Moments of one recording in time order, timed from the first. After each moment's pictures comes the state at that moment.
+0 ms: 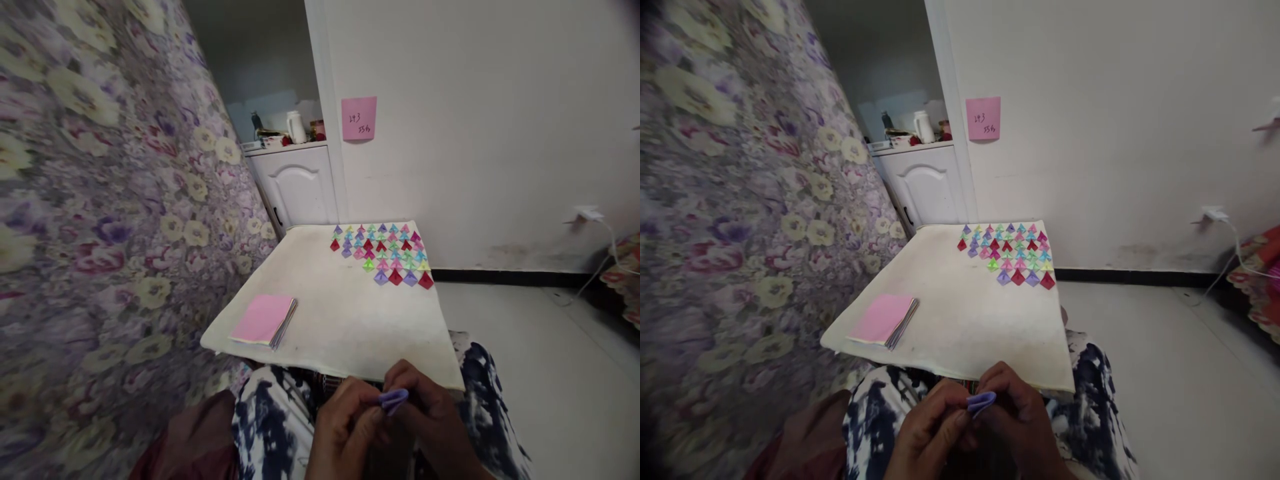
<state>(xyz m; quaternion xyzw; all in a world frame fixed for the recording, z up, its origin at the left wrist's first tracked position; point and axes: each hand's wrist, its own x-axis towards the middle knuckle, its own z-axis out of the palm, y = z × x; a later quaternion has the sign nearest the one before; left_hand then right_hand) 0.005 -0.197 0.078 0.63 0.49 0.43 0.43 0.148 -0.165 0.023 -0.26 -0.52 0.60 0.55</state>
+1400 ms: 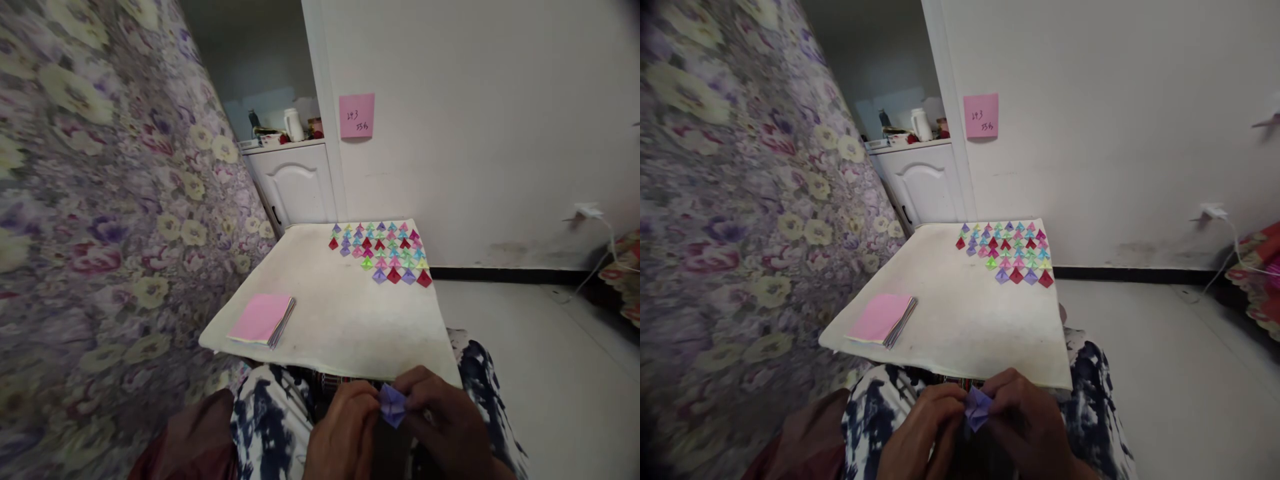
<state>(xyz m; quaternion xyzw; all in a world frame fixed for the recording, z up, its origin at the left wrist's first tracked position) 0.003 -0.203 0.079 0.79 0.46 0.38 0.15 0.169 -0.163 0.035 -0.24 -0.68 0.39 0.58</state>
